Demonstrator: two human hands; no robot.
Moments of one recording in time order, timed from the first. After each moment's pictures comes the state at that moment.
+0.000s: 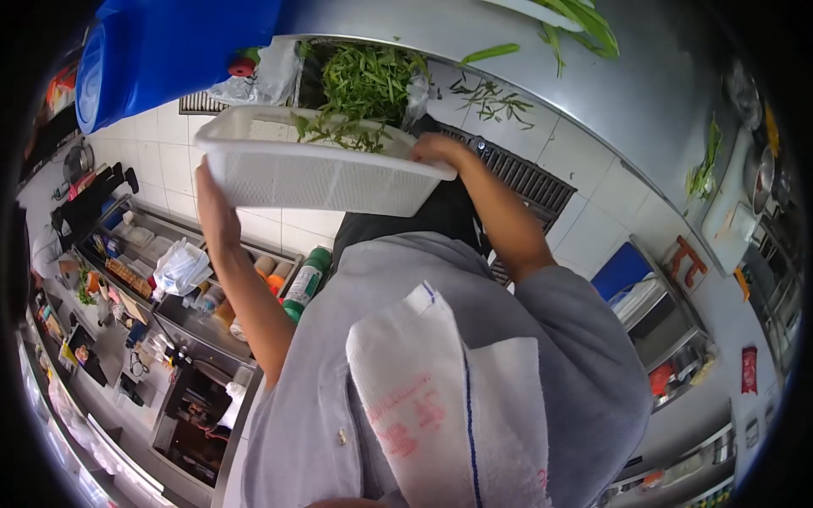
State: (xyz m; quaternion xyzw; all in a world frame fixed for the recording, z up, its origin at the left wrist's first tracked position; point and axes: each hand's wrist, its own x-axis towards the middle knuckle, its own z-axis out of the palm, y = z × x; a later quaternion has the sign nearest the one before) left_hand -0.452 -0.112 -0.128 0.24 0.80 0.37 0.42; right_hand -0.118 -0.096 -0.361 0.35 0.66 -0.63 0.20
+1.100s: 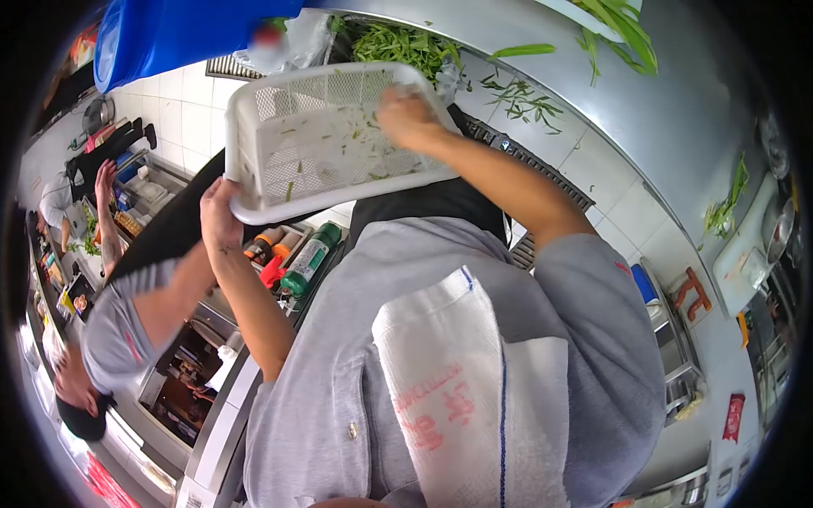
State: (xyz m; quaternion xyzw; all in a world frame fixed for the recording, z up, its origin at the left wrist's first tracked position) left_hand -0.453 -0.160 -0.083 0.12 0.79 0.38 0.47; right_hand -0.201 -0.076 -0.299 0.35 0.88 -0.30 0.15
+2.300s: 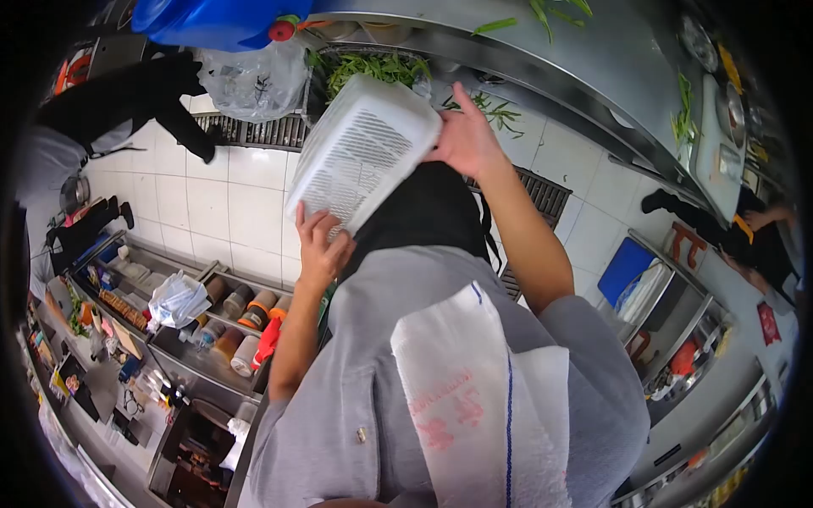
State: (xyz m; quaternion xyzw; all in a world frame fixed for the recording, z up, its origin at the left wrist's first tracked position) left_hand -0.415 -0.284 -0.167 0.82 0.50 0.24 0.14; right_hand -0.125 -0.138 -0.193 0.36 -0.03 -0.87 -0.35
